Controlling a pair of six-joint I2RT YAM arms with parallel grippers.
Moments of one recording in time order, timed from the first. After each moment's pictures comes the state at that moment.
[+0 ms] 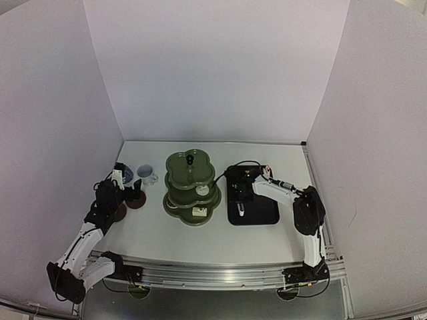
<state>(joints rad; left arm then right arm) -0.26 0.88 0.65 -0.10 -0.10 -0.05 0.74 2.08 1.66 -0.88 0.14 0.67</state>
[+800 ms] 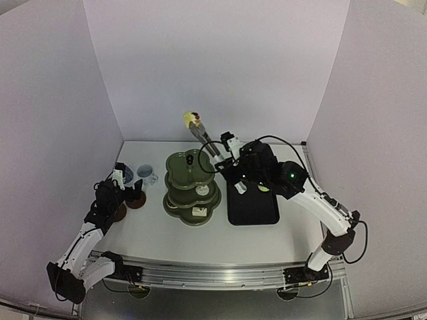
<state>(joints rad) -0.26 0.88 0.65 -0.09 -0.06 -0.05 0.97 1.68 2.03 -0.85 0.16 0.28</state>
